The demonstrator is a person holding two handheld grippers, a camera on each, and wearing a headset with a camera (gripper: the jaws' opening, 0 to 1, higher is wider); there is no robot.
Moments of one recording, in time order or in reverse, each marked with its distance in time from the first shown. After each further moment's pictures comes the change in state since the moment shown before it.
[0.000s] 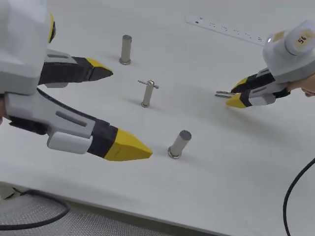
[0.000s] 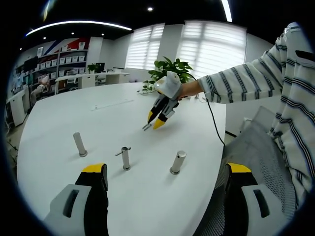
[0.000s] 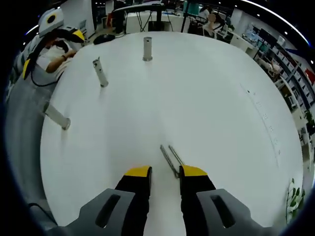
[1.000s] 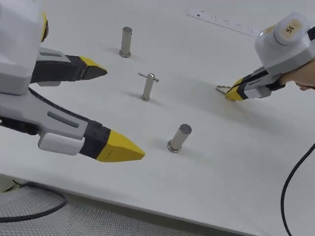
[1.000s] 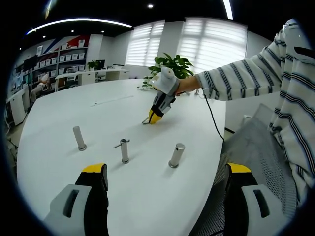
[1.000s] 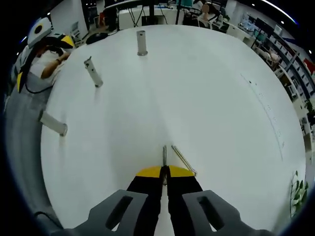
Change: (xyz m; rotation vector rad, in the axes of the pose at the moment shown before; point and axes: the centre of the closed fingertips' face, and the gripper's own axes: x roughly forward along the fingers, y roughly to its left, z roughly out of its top) left arm -0.001 -0.002 -0.015 0.001 0.030 -0.003; right arm 0.005 0.009 -0.001 0.052 0.049 -0.003
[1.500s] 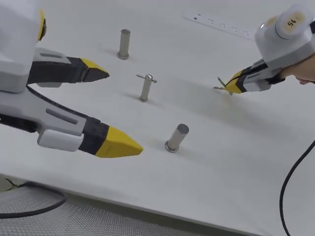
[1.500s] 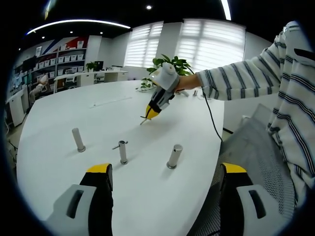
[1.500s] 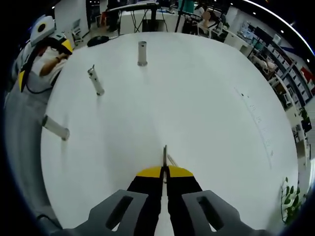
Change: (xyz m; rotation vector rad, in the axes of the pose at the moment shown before) left arm -0.003 -0.005 0.002 0.006 -0.007 -0.012; right arm -0.025 0.003 0.018 -0.038 -0.044 -0.063
